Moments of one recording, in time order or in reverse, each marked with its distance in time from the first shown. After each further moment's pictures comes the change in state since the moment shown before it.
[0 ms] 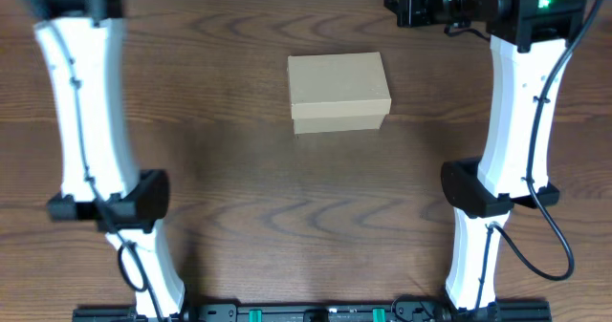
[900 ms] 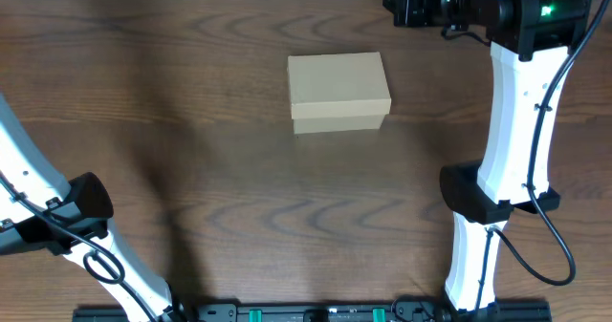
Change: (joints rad) left arm 0.422 -0.010 -0.009 -1.360 -0.711 1.215; right arm 0.025 -0.019 0.000 0.000 0.035 0.089
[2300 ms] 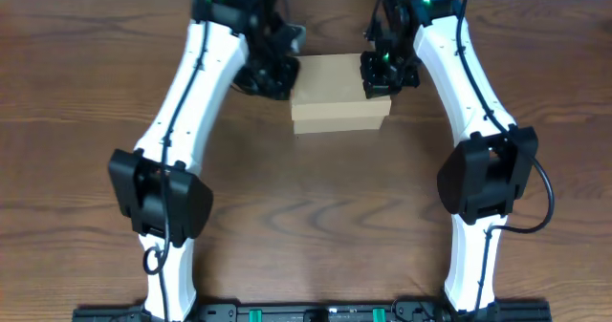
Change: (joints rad) left arm -0.792 0.004 -0.624 -0.488 -0.464 0.696; right arm 0.027 -0.014 -0.974 0.250 0.117 -0.079
